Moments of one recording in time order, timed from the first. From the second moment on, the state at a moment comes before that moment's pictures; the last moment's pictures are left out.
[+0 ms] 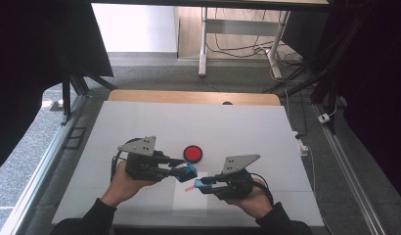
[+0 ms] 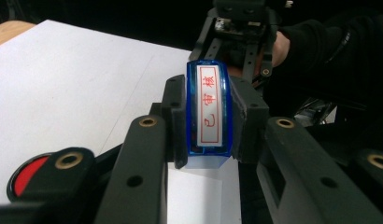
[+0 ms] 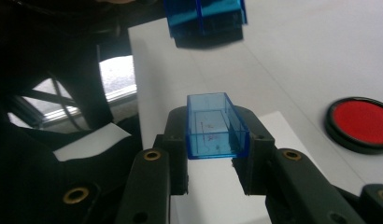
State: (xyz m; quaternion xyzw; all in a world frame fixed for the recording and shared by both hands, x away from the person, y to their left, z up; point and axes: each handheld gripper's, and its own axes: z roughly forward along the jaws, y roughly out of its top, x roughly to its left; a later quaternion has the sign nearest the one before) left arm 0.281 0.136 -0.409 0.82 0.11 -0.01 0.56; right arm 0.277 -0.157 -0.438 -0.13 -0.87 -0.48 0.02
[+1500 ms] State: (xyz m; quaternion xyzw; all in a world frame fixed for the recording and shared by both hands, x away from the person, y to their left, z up) left arm 0.285 0.131 -0.429 0.81 0.04 -0.09 0.58; right arm 0.280 -0.133 -0.438 -0.07 -0.86 -0.49 0.09
